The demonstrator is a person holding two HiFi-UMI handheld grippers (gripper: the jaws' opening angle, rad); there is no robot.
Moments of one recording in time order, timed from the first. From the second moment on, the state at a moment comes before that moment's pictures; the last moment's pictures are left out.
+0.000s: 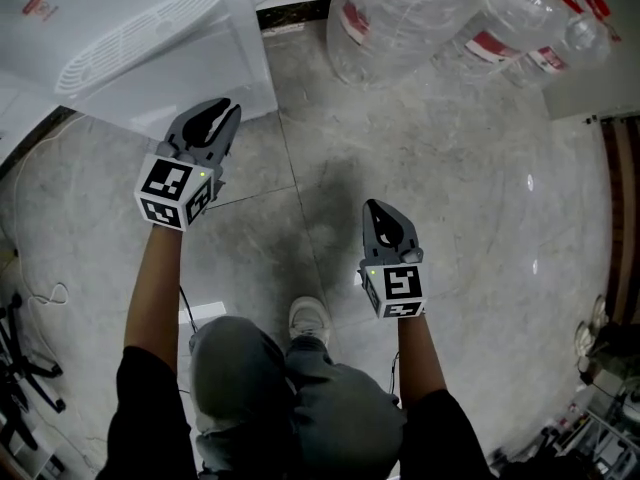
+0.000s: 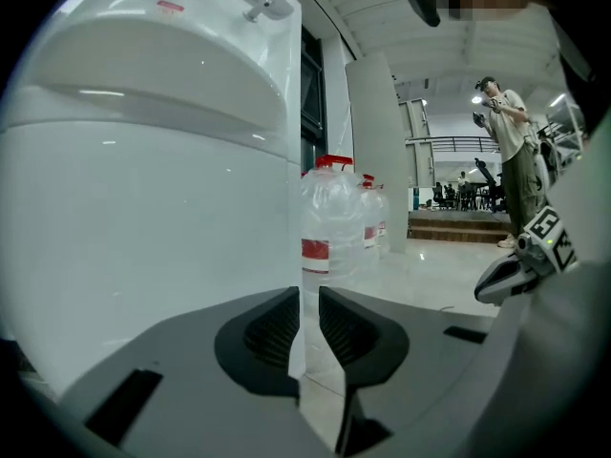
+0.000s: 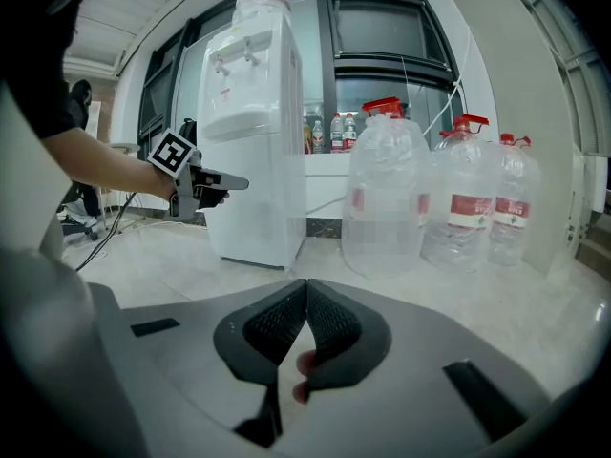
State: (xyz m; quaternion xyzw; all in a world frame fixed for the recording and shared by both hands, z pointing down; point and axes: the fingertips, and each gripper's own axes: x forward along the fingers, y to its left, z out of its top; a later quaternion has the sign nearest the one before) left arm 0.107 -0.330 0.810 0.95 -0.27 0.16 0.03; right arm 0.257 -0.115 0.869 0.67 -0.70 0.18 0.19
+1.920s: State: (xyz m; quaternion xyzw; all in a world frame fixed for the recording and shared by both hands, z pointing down) left arm -0.108 -0.178 0.620 0.88 -0.43 0.13 0.14; right arm 0.098 -0.158 0.618 0.56 -0.79 0.15 0.19
